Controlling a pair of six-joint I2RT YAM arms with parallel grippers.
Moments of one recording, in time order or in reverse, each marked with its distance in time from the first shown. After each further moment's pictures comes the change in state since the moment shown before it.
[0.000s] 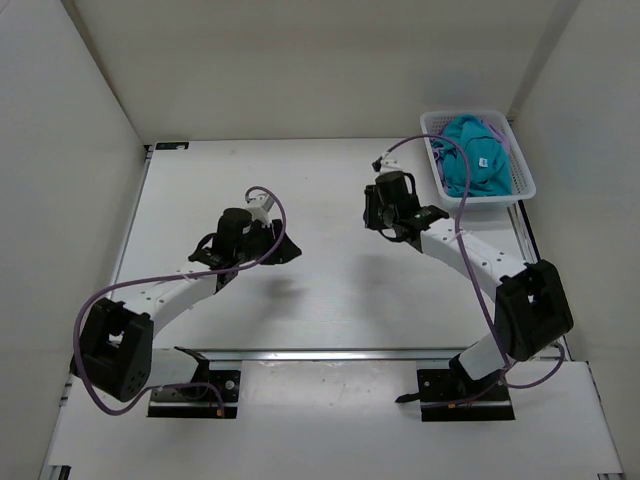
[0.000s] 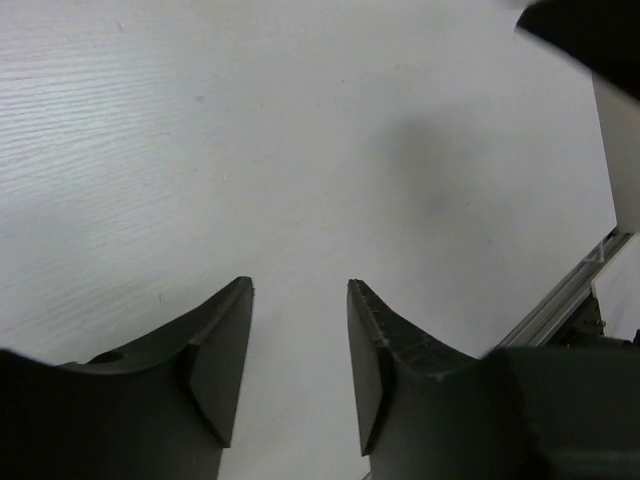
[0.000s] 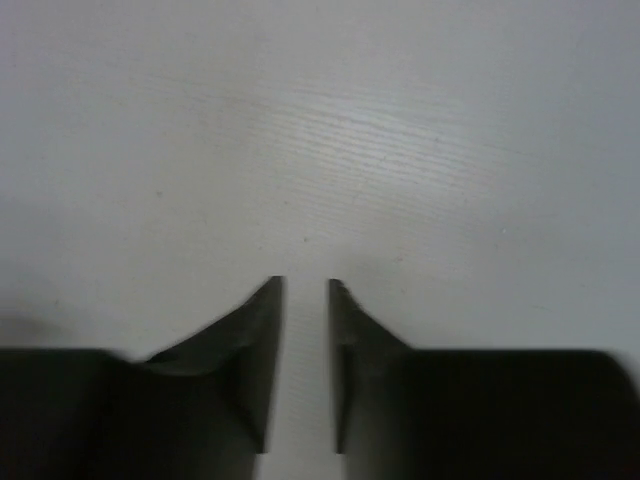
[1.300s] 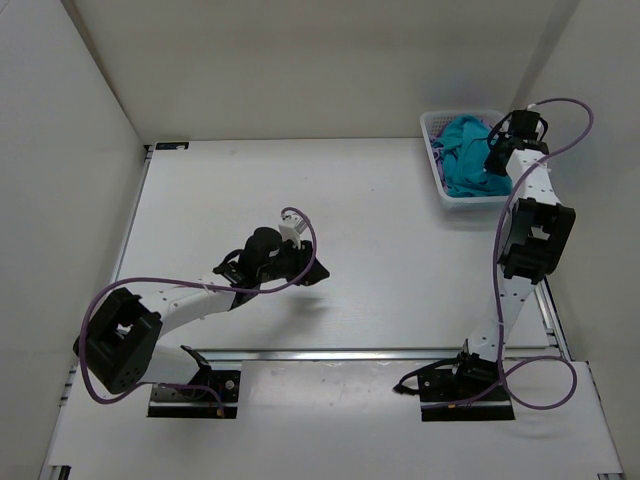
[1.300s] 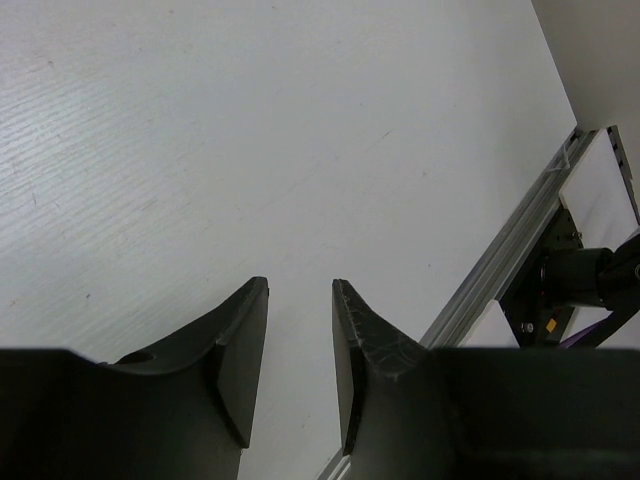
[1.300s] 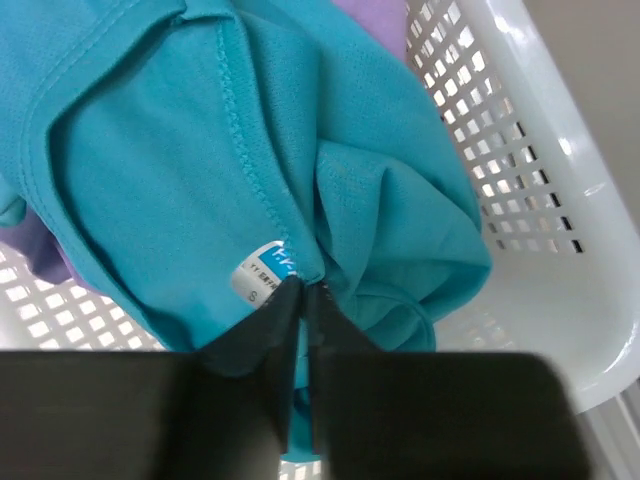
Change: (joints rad) left arm -0.272 0.042 -0.069 0.198 -0.033 -0.018; right arm -0.797 0.634 0.853 -0.312 -0.096 -0.078
